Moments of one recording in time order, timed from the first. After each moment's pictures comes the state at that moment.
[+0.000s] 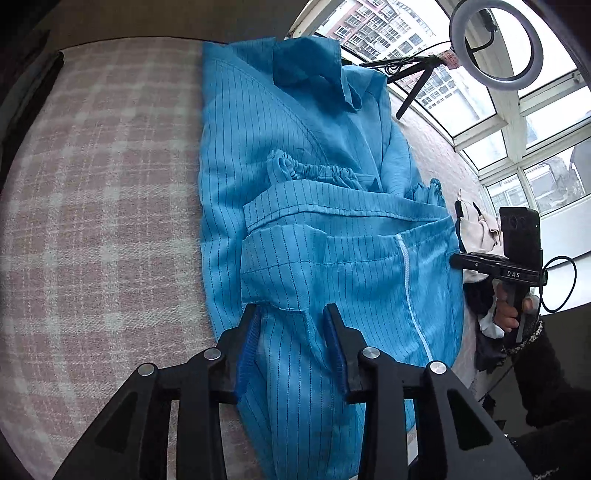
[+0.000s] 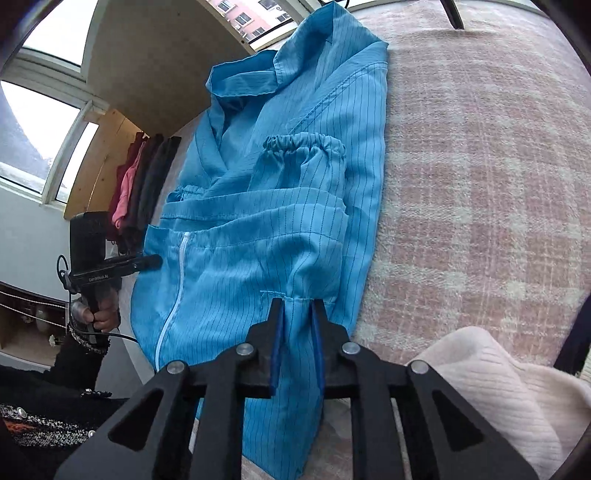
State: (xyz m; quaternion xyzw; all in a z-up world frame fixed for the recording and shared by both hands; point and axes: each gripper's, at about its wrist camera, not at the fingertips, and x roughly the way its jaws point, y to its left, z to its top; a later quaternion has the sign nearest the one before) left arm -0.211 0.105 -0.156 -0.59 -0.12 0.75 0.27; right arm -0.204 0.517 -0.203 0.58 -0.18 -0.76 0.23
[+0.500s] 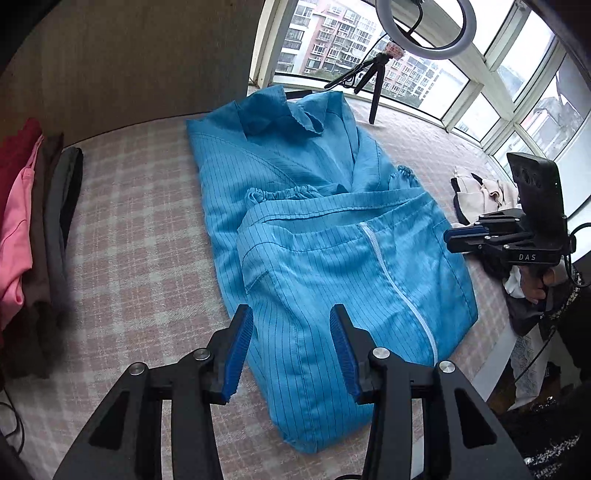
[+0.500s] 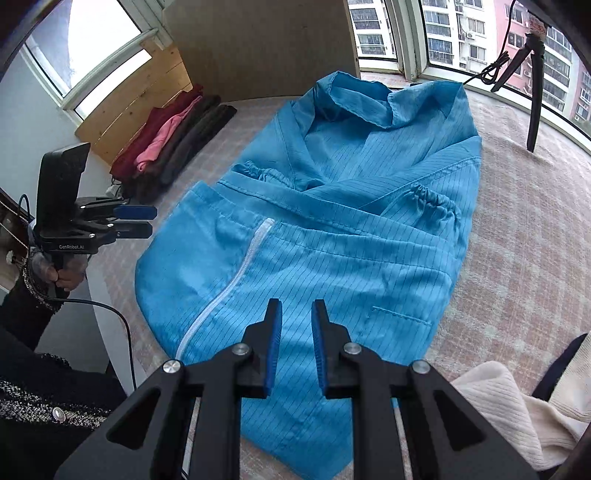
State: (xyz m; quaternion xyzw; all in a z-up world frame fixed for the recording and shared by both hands) left arm -0.164 0.116 -0.107 -0.51 -0.01 0.81 0.28; right arm -0.179 0.430 -0.159 0.54 -0.03 -0.80 0.25
